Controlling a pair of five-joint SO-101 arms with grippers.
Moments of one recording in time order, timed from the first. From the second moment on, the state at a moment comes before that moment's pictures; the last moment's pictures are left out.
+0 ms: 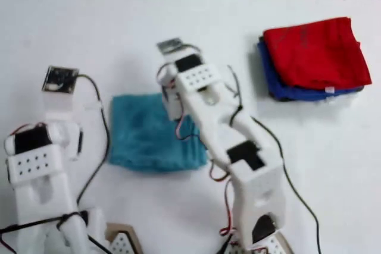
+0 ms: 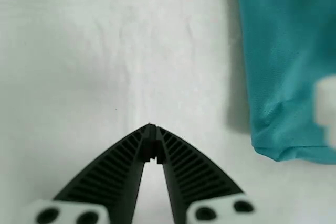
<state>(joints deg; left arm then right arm) -27.1 -42.9 50.2 70.6 -20.3 -31.4 28.9 -12.7 83.2 -2.4</state>
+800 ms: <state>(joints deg) -27.0 -42.9 50.2 65.3 -25.7 -28.7 53.1 -36.7 97.8 7.8</state>
